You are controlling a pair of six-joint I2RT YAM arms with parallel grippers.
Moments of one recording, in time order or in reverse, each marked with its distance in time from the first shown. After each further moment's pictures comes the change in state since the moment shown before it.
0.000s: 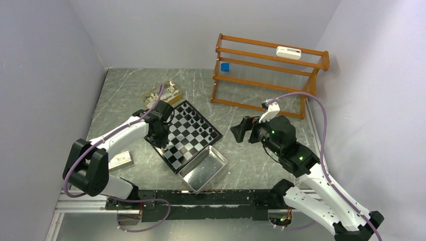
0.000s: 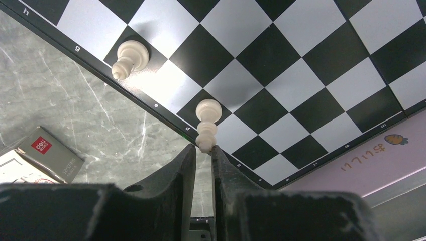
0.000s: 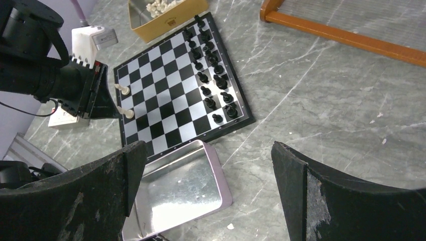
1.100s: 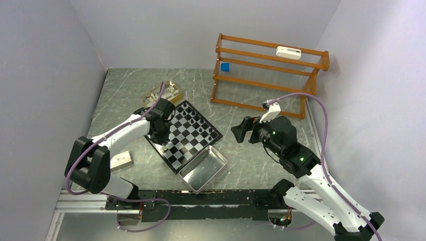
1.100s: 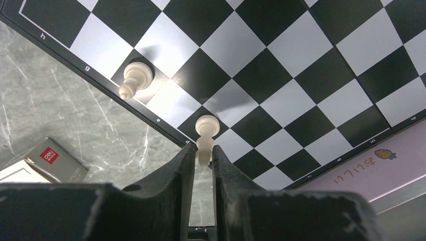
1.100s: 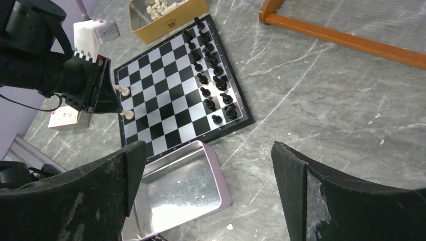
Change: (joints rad) left arm -0.001 0.027 0.031 0.025 -0.024 0.000; right arm 0.000 -0.011 -0.003 -0.001 0.005 -0.003
